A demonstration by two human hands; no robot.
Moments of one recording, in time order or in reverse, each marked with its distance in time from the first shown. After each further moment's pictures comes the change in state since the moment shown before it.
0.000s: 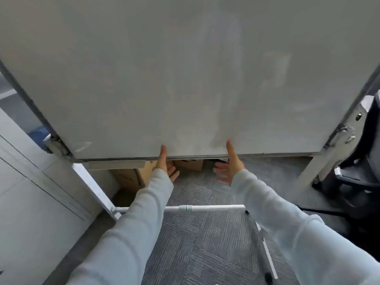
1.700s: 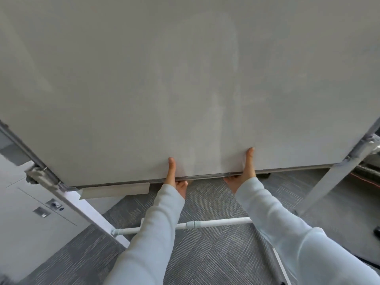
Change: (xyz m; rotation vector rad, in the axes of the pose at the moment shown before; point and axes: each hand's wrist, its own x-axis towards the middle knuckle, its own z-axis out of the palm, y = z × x) left_hand -0.029 -0.014 -0.080 -0.427 0.149 0.062; right_hand 0.000 0.029 0.079 0.427 -0.192 0.181
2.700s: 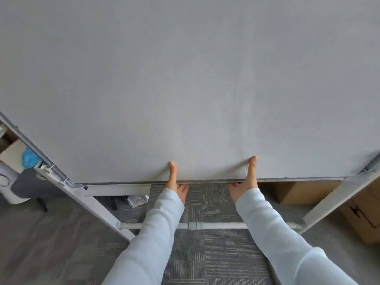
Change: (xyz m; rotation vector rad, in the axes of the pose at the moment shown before) left_hand -0.160 0.116 -0.319 -0.514 0.412 0.404; right_hand -0.158 0.299 0.133 -0.476 -0.352 0.497
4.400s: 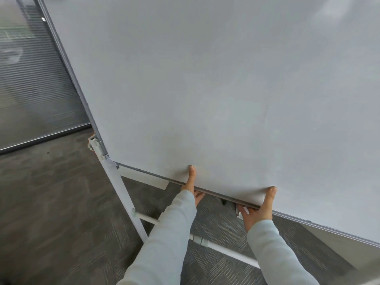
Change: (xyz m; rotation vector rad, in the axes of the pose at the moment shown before) left_hand -0.107 0.251 -0.390 -0.367 0.498 0.507; right_hand -0.105 0.422 0.193 -0.456 -0.424 0.279
